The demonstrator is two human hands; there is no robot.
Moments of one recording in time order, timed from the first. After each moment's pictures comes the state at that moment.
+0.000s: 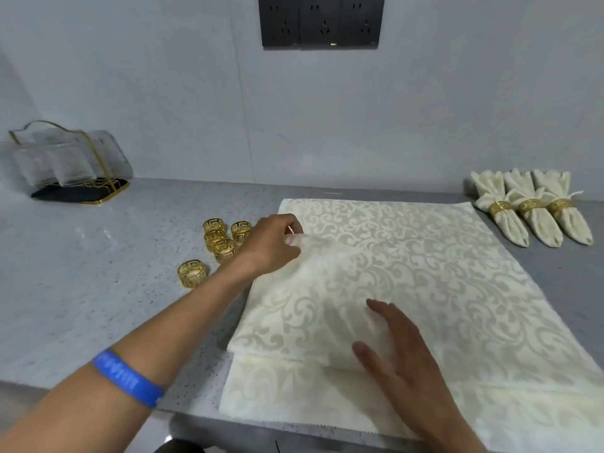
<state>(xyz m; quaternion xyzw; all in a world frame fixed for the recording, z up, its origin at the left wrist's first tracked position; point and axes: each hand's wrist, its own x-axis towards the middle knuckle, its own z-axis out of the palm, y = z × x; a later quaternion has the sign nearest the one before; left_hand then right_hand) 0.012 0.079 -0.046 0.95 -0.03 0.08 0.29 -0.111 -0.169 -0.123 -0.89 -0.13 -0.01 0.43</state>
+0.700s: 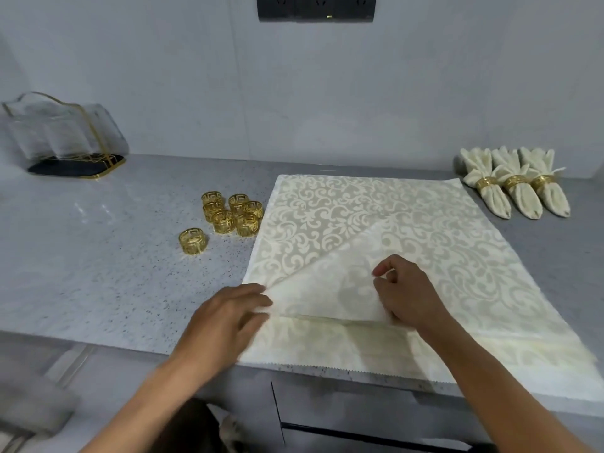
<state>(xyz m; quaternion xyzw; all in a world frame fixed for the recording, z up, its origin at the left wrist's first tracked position) -0.156 0.108 -0.134 0.96 -0.10 0.15 0.23 -0.068 -0.182 -0.104 -0.91 0.01 0.03 0.42</state>
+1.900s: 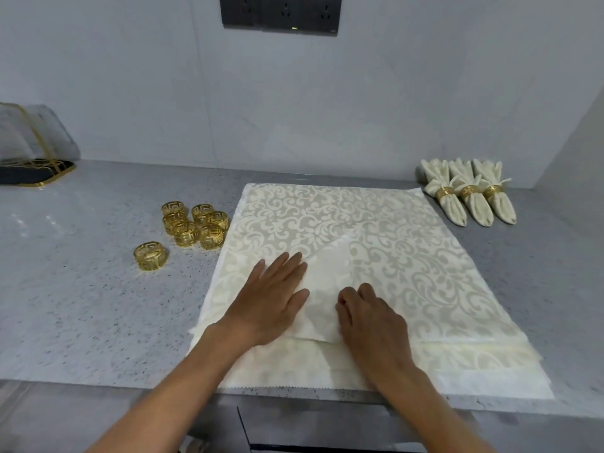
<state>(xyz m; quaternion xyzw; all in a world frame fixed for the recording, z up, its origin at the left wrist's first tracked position) -0.076 0.021 -0.126 0.98 -0.18 0.02 0.13 -0.105 -0.176 -0.127 -0.98 -0.08 -0.14 0.09</state>
